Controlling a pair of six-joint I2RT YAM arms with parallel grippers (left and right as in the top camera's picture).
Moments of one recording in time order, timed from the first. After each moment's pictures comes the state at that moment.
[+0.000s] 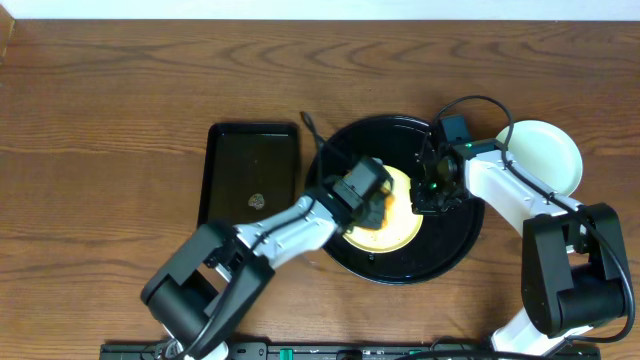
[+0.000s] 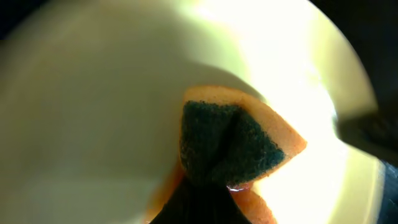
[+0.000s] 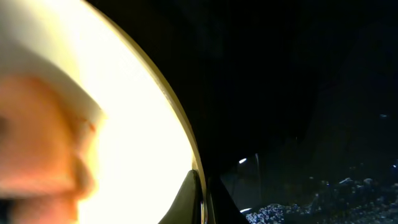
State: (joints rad) left arm -0.76 1.84 0.99 -0.21 0.07 -0.59; right arm 0.24 1.81 1.05 -0.77 -0.21 0.22
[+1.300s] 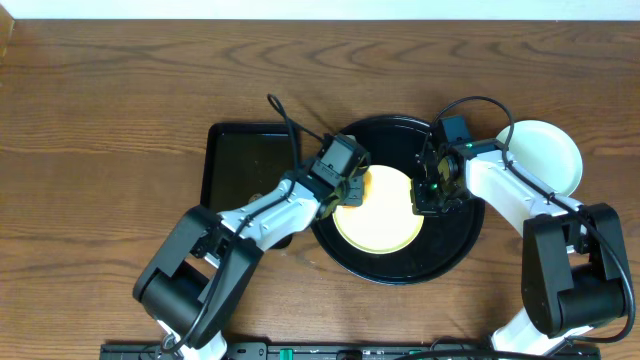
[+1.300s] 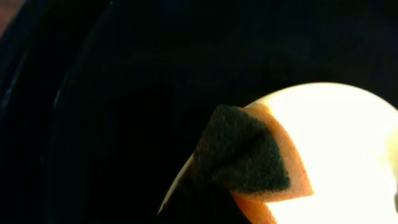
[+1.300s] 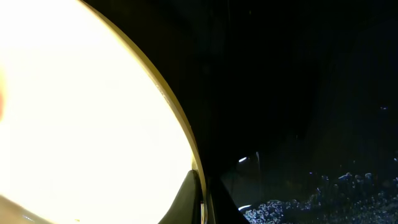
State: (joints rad) left arm -0.64 1.84 1.01 -0.22 0.02 -0.56; right arm 0.24 1.81 1.04 -0.78 -0.21 0.22
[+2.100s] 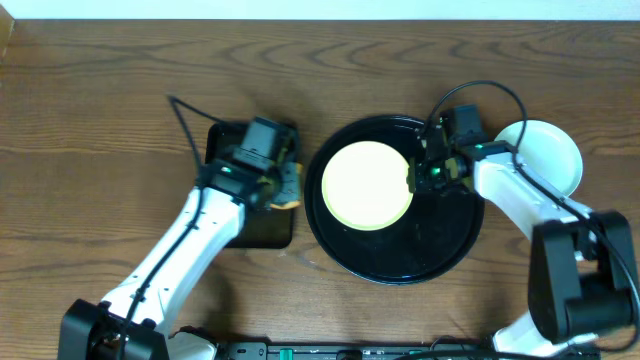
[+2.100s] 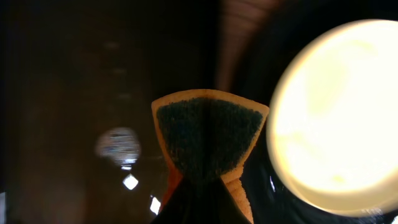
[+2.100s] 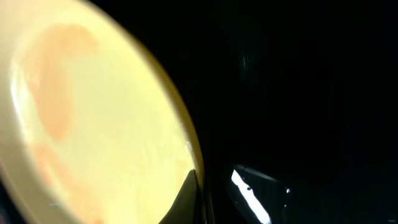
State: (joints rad) left arm -0.38 1.45 1.01 -0.70 0.01 -0.45; right arm 0.20 1.77 1.03 -0.51 -0.35 0.21
